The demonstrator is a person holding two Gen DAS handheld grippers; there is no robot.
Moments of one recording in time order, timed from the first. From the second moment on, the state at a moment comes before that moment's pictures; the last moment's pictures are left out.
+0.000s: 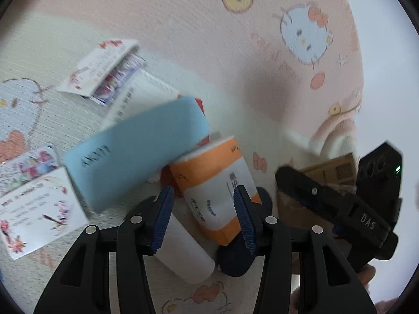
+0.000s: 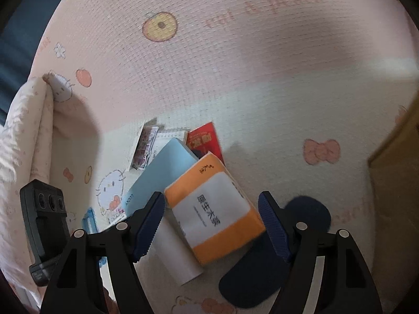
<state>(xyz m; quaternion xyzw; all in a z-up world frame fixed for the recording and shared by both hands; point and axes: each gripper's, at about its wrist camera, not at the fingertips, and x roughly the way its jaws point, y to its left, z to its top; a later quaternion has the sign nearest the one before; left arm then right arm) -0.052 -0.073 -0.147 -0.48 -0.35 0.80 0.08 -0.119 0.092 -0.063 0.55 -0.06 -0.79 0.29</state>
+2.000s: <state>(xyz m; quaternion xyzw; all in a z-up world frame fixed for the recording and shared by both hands) -0.062 -0.055 -0.137 -0.48 -0.31 0.82 0.11 -0.117 0.089 -0.079 0.56 -0.08 -0.77 0.29</state>
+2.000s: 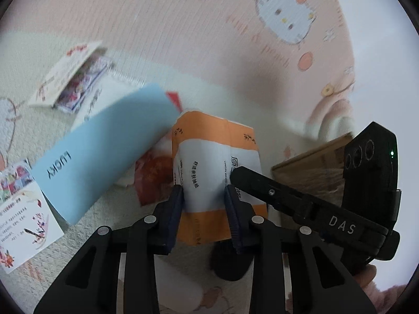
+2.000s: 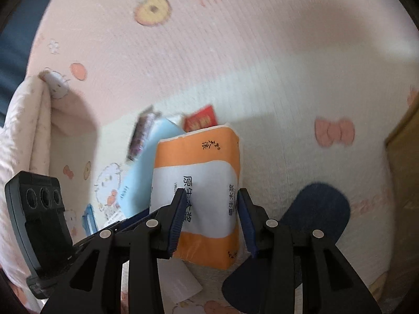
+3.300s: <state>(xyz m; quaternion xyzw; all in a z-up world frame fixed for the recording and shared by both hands) -0.050 0.129 0.017 -0.35 -0.23 0.86 0.30 -0.077 0.279 0.110 0.38 -0.08 -0.89 0.25</state>
